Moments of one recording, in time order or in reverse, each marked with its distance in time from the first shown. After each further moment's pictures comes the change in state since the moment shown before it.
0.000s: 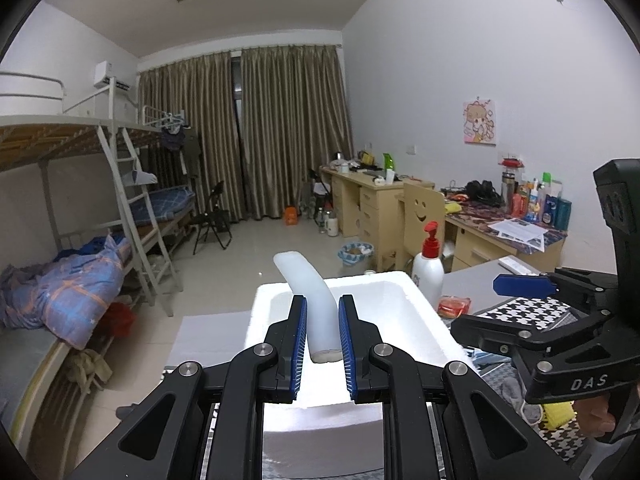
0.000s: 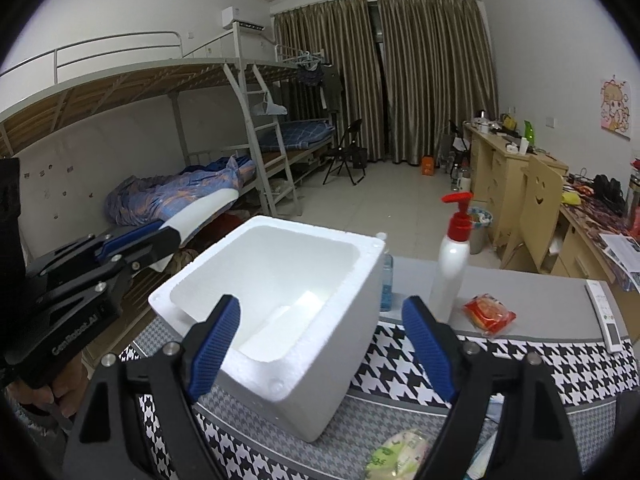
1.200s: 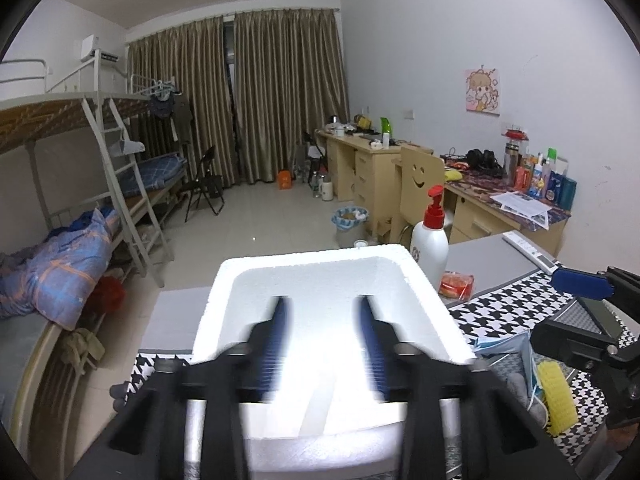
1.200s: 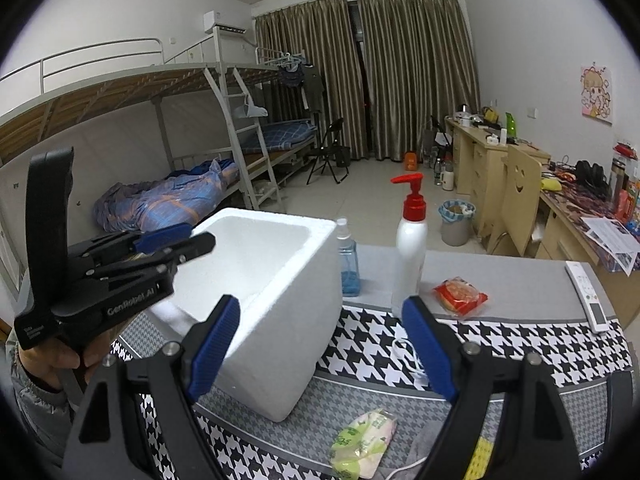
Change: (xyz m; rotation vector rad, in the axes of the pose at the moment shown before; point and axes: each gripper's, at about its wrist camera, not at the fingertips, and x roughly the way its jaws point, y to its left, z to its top) left arm 0.047 -0.008 -0.003 -0.011 0.142 -0.014; right arm -0.017 -0.031 -0.014 0.040 -0.004 -0.045
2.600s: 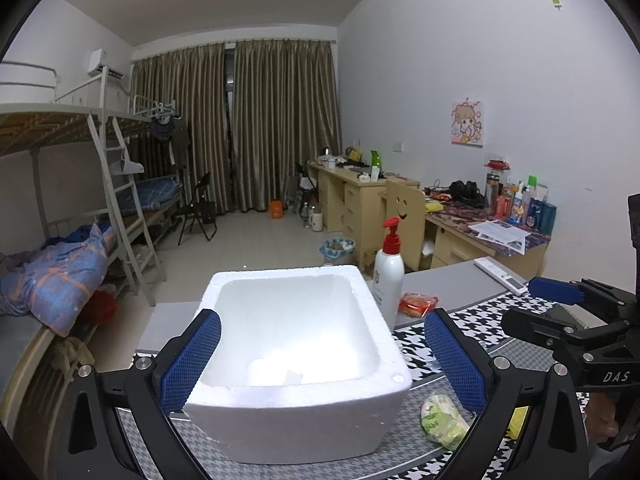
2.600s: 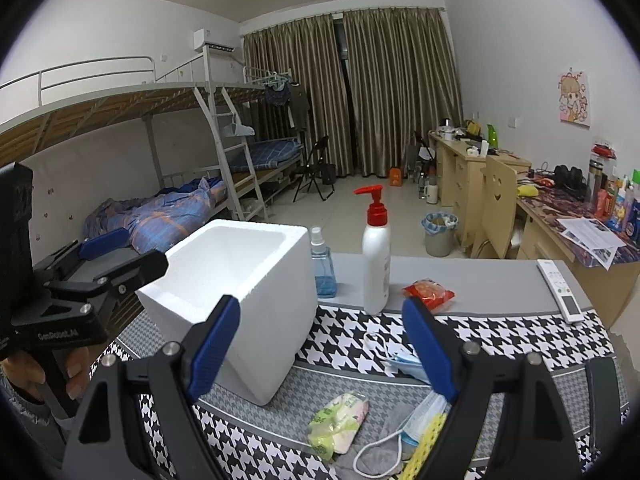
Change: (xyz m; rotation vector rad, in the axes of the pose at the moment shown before) left arm -0.060 -0.025 -0.011 -0.019 -0.128 -0.036; right arm -0.044 -0.014 -0.016 0.018 -0.069 -0.045
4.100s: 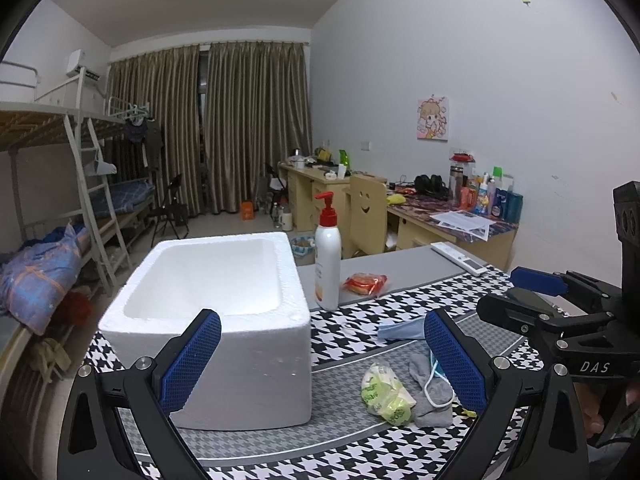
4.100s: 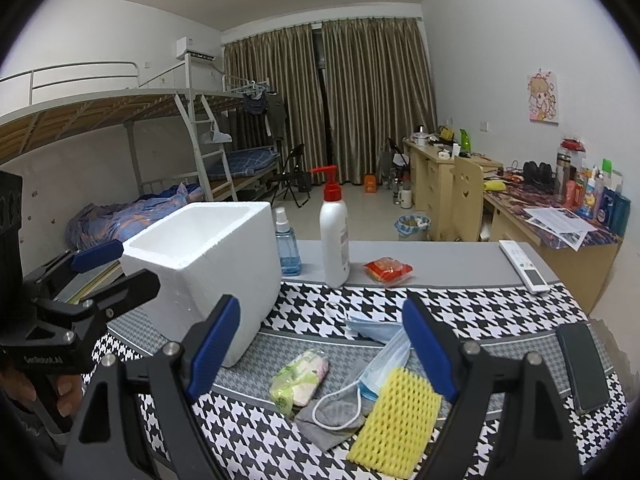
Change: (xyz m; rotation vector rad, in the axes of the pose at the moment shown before) left arm -0.019 -0.048 -0.040 0.020 -0.006 -0.109; right arm -0.034 -0.021 -0.048 0.018 -0.042 -0.093
